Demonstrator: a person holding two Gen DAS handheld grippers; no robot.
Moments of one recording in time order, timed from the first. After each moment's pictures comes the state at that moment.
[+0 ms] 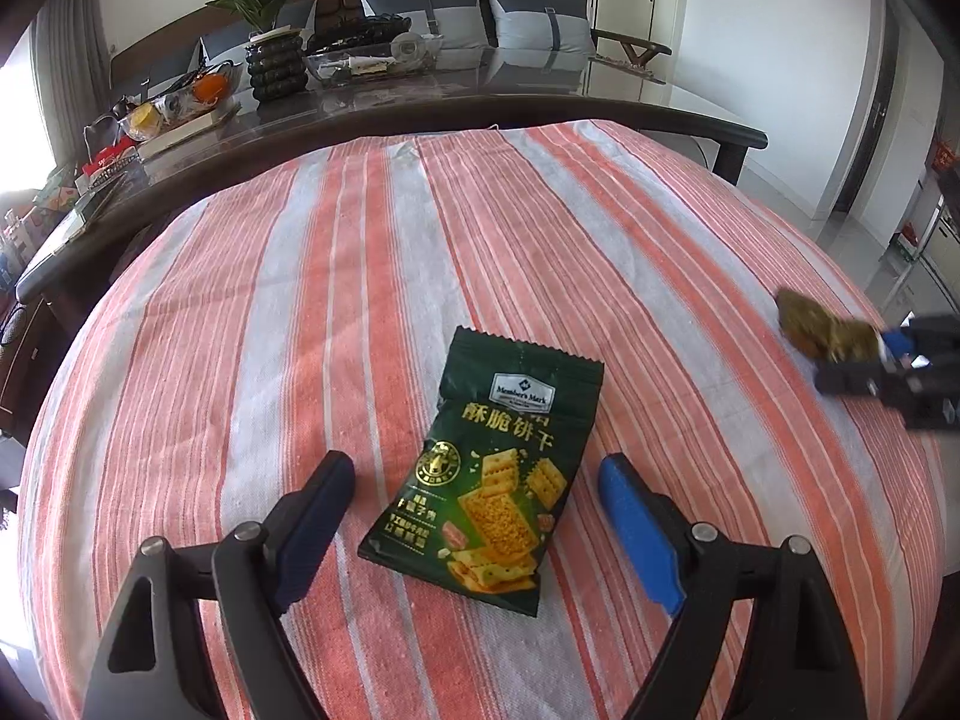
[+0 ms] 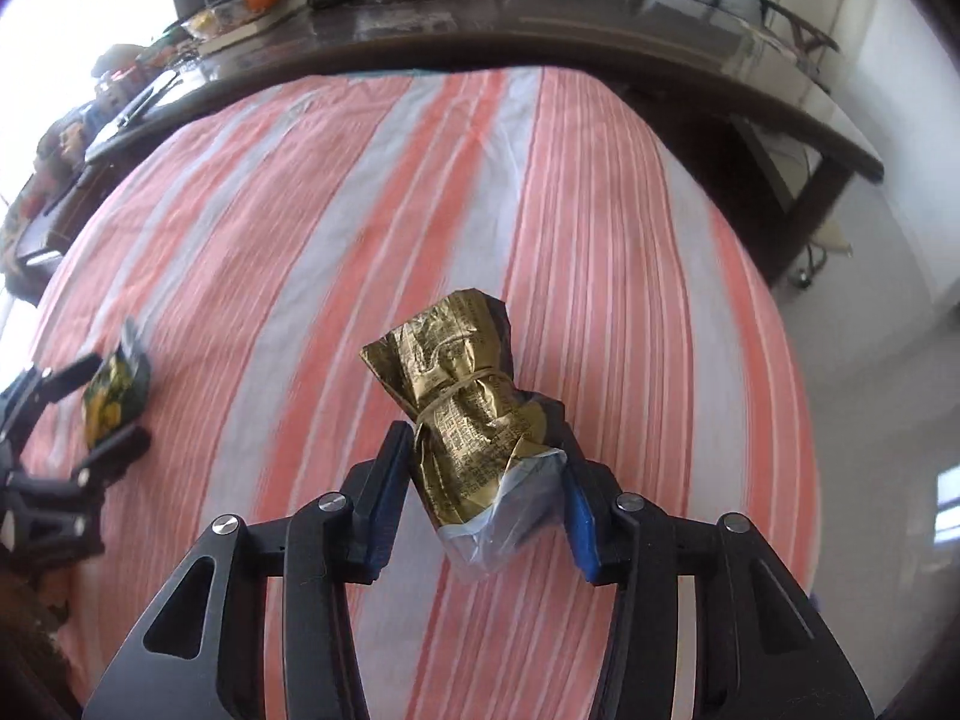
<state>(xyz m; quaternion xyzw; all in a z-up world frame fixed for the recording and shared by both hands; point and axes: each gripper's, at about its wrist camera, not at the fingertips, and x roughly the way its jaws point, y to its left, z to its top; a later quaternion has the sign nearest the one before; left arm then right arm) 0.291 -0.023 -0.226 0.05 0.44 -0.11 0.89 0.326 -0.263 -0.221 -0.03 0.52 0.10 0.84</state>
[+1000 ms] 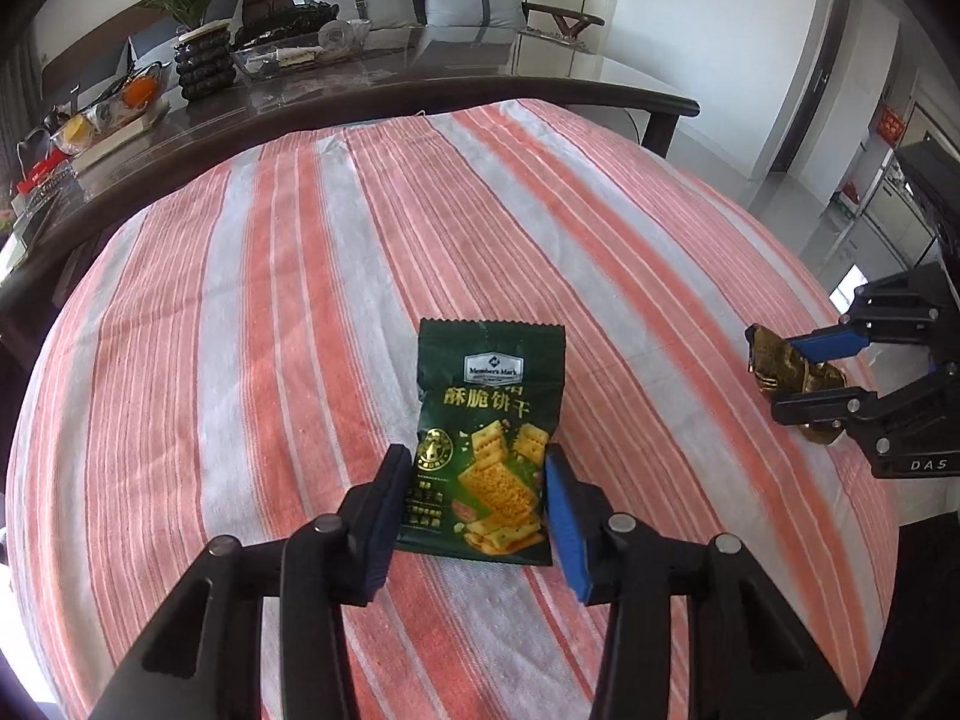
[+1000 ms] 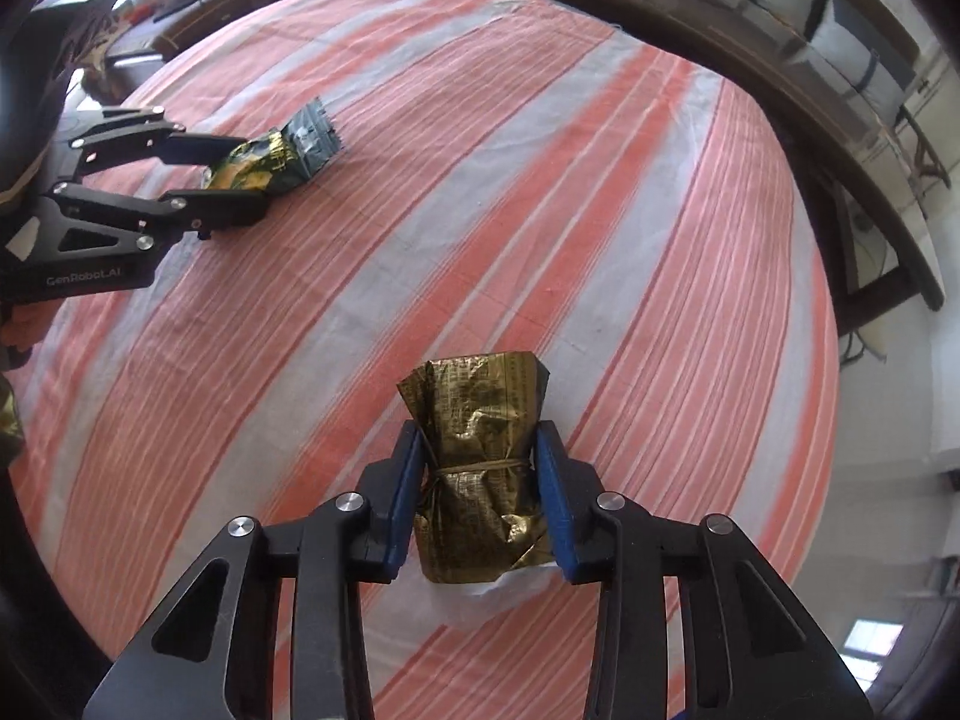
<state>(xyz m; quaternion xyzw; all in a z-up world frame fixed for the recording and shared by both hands) 0.281 -0.021 -0.211 0.05 0.47 -0.20 0.86 0.284 -0.218 -0.220 -0.19 0.55 0.22 0.79</state>
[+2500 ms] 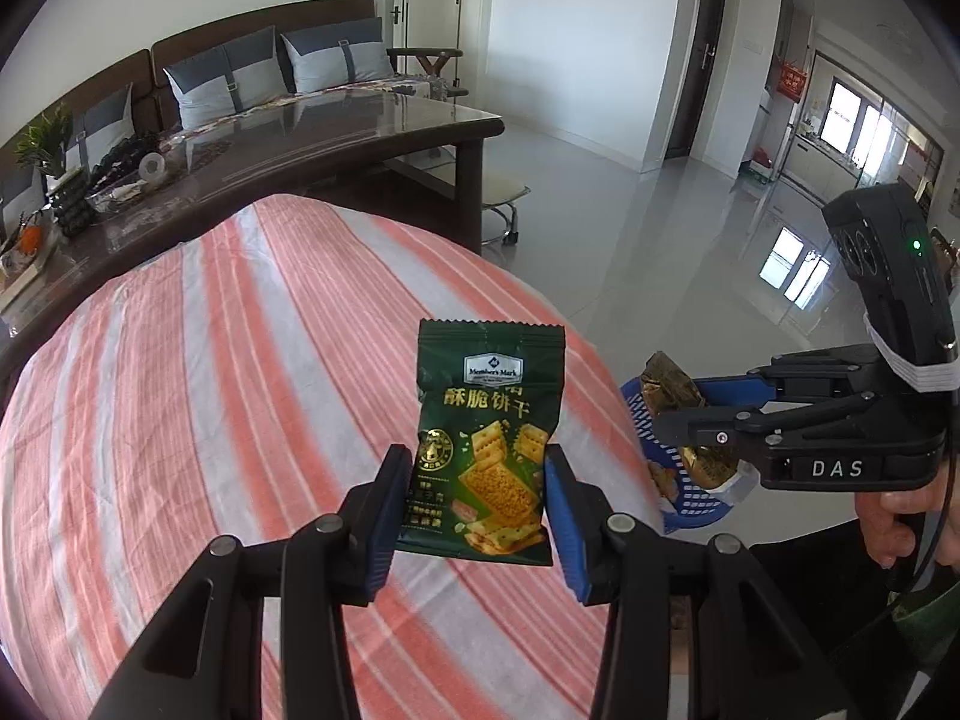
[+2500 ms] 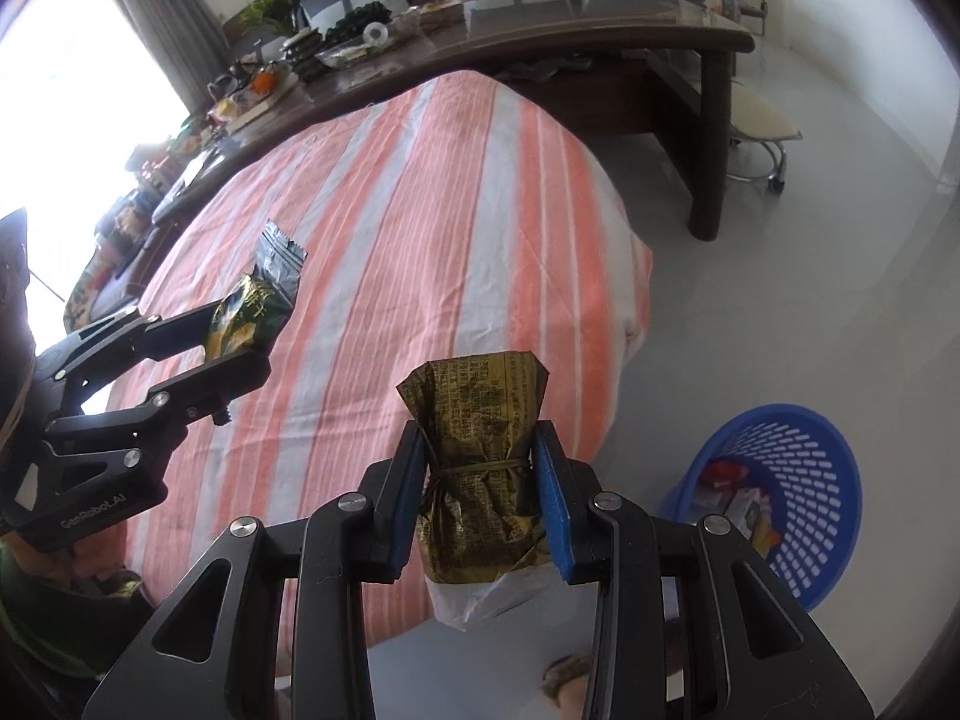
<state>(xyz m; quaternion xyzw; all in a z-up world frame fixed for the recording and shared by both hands) 0.174 -0.238 -0.148 0.09 0.41 -0.30 0.85 0.167 -0.412 -0.195 0.10 0.48 0.12 0.86</state>
